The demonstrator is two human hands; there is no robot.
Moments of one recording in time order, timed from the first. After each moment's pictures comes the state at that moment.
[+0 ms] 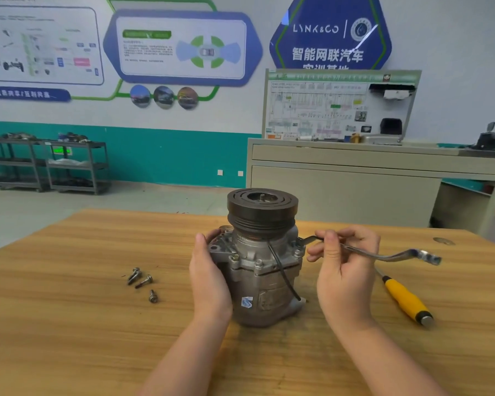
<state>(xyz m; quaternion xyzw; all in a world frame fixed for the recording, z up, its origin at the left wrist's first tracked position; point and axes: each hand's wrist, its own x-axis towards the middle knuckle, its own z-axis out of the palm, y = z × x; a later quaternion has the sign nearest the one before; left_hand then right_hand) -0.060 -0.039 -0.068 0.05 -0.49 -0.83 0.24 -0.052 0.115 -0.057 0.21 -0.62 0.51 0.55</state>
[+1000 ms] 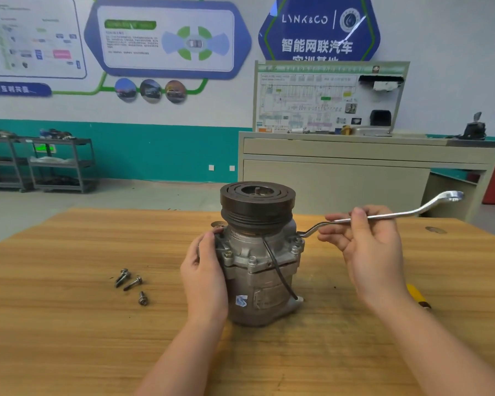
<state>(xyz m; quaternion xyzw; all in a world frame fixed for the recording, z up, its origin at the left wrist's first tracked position) -0.064 -0.041 -0.077 0.02 -0.55 -0.78 0.29 -0.051 0.150 -0.029 0.13 -0.57 0.74 0.33</state>
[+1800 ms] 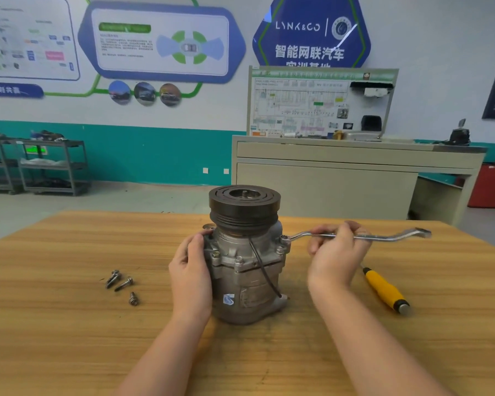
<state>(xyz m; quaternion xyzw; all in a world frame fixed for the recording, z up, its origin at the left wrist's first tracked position) -0.063 -0.045 -0.075 0.00 -0.57 -0.77 0.29 -0.072 0.118 -0.035 -0.04 -0.40 0.81 0.43</state>
